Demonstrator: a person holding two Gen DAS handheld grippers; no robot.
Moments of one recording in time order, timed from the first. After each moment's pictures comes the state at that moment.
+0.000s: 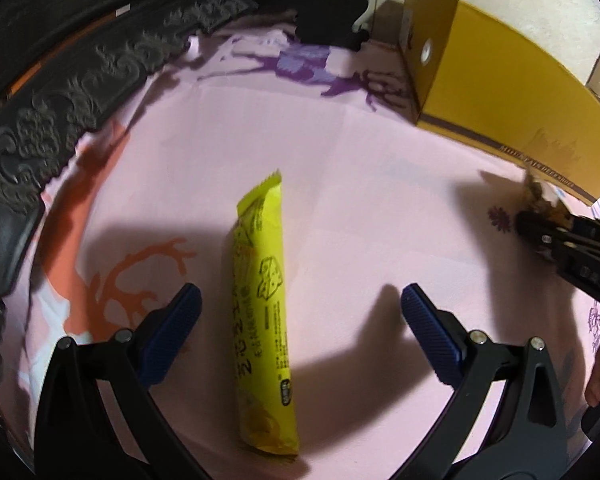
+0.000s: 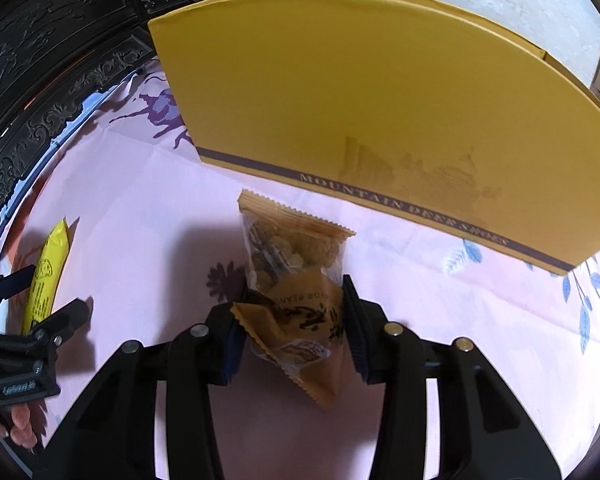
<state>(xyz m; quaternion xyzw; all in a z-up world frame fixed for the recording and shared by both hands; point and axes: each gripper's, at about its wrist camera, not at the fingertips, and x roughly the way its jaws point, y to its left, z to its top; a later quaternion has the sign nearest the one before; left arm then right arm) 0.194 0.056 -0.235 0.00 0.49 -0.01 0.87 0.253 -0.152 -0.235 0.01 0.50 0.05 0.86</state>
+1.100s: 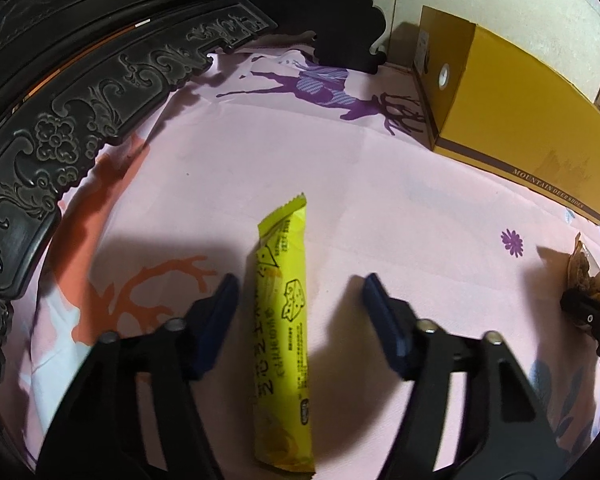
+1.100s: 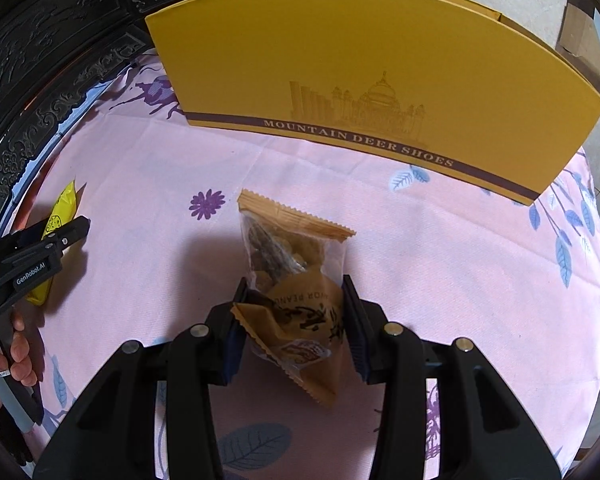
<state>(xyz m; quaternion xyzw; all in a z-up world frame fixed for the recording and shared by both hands) 0.193 0.063 -0.229 0.00 0.45 0.01 0.89 0.206 -0.180 -0.231 0.03 0.52 0.04 0.85</state>
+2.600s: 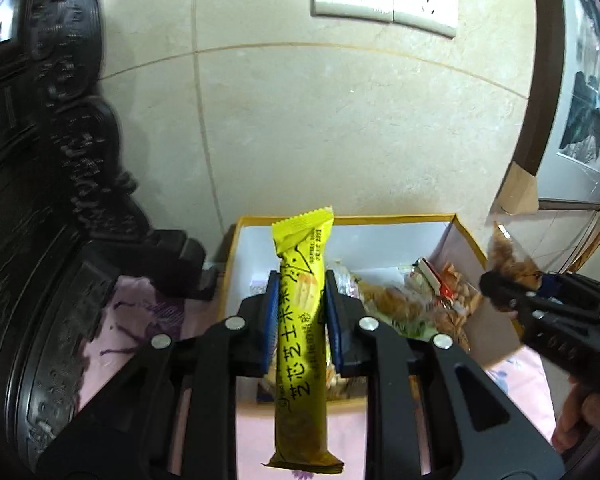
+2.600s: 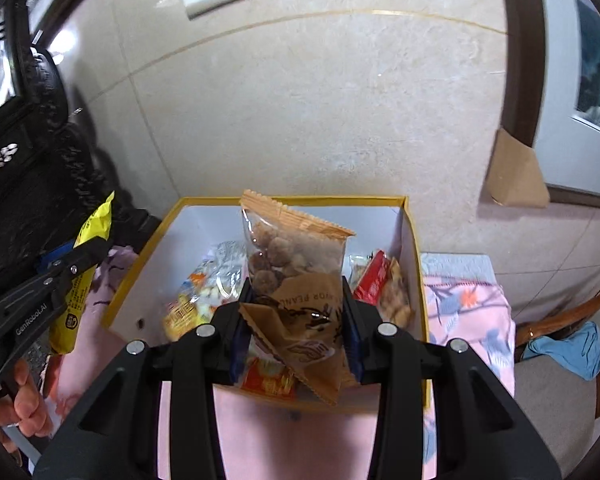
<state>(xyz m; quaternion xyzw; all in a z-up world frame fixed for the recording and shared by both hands) 0.310 -0.116 -0.035 0.05 0.32 -0.14 0.94 0.311 -0.313 -0.070 0.09 0.38 -0.02 0.92</state>
